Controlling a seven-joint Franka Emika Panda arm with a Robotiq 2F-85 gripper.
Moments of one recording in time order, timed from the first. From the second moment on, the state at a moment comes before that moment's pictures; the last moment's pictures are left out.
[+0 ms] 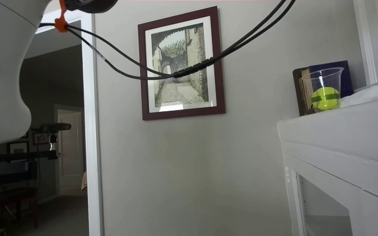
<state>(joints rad) -0.57 0.46 -0.37 -1.21 0.08 1.83 0.12</state>
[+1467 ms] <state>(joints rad) -0.70 0.65 -0.24 -1.00 0.11 1.80 0.01</state>
